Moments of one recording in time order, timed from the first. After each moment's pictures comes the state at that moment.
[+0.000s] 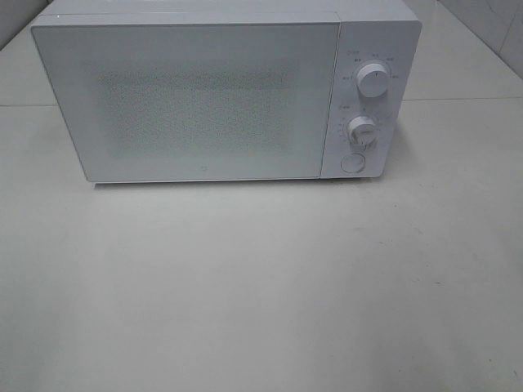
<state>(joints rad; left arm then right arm) 0.05 0.00 -0.50 -0.07 1.04 0.01 0.11 0.45 -0.56 -0.12 0.59 0.13</state>
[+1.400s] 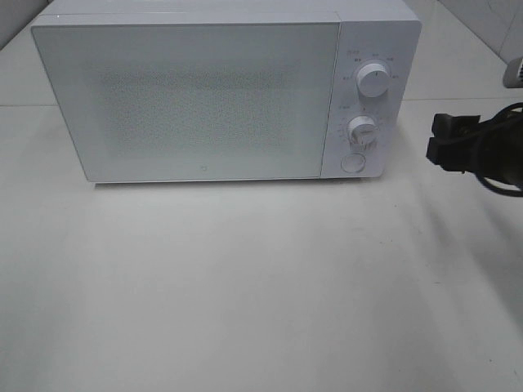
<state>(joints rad) 0.05 0.00 -0.50 -0.07 1.04 0.01 0.23 1.44 -0.32 0.29 -0.85 -0.15</state>
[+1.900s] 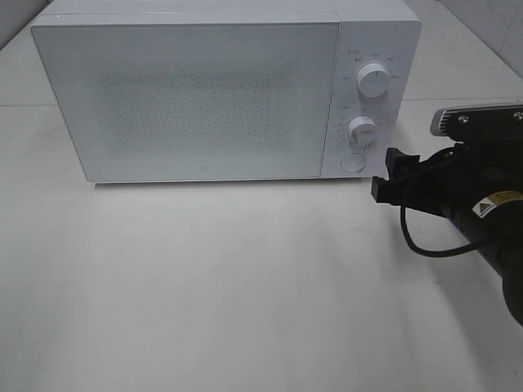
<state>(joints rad) 0.05 0.00 -0.50 -0.07 1.04 0.01 0.53 1.71 -0.32 0.58 -1.16 -0.20</state>
